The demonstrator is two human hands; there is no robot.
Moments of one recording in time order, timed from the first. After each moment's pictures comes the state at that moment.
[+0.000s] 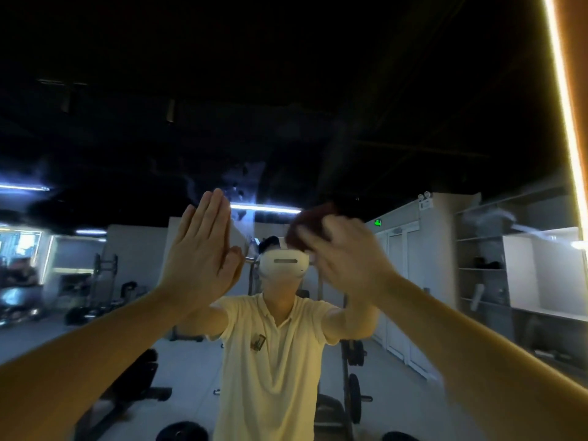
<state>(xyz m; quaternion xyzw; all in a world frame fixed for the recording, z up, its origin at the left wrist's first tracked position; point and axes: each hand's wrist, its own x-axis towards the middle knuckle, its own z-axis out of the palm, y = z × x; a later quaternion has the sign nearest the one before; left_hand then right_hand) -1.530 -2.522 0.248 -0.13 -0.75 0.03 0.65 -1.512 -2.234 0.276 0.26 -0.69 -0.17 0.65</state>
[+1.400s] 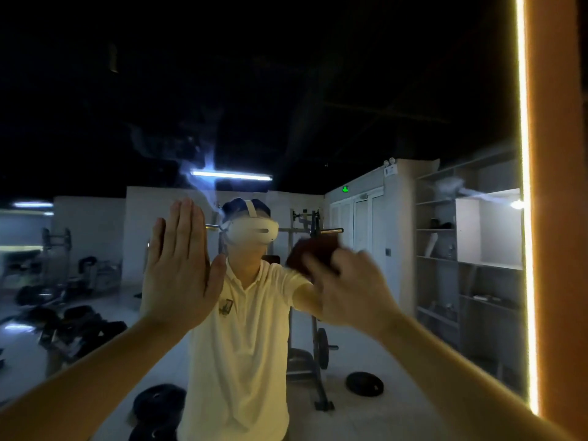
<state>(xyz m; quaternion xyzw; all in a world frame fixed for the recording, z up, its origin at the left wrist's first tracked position) -1.536 -2.482 0.162 -0.12 -0.75 -0.02 0.65 -1.496 -2.180 0.161 0.26 -0.78 -0.08 0.56</state>
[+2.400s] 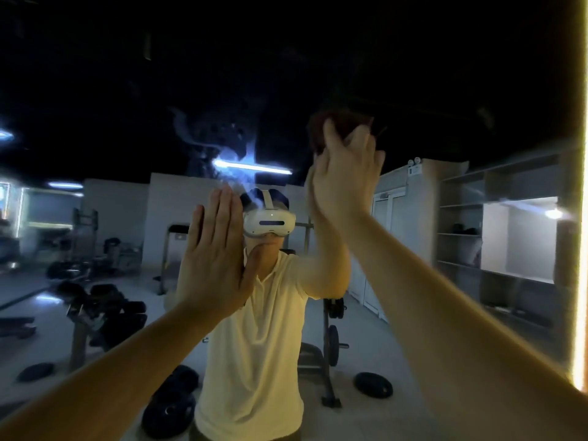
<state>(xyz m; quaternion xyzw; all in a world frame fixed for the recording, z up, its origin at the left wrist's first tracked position) -1.539 -2.483 0.161 -0.14 -0.75 -0.02 0.65 -1.520 -2.287 0.306 0.05 -0.70 0.09 0.70</state>
